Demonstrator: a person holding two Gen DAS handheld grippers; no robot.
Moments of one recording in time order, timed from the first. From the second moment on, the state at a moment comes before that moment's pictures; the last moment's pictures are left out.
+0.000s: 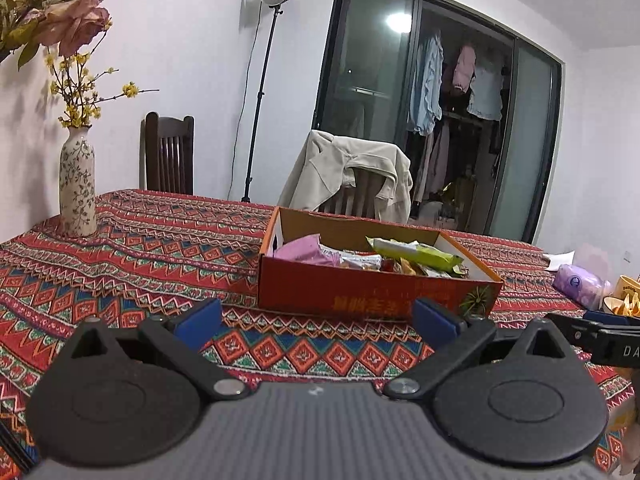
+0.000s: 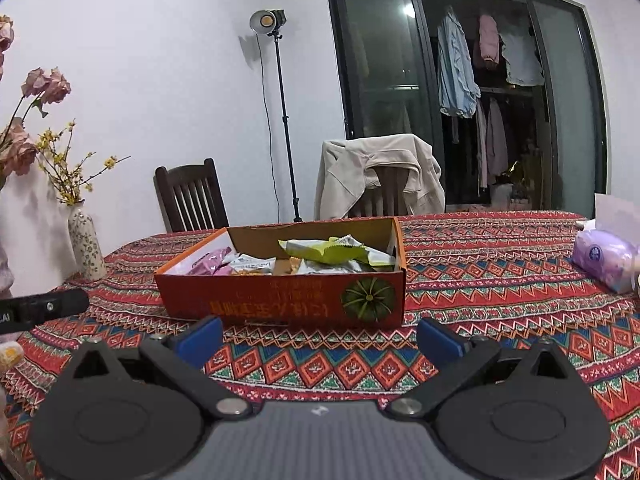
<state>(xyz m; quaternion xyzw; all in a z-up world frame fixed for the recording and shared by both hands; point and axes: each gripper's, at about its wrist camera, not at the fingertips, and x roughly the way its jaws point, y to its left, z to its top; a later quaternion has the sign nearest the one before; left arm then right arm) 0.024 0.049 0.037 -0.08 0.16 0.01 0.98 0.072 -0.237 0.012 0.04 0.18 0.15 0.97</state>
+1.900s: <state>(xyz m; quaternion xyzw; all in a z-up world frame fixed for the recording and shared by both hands) 0.011 0.043 0.038 -0.07 0.16 0.00 0.98 0.059 -0.236 0.016 0.04 0.18 0.15 0.97</state>
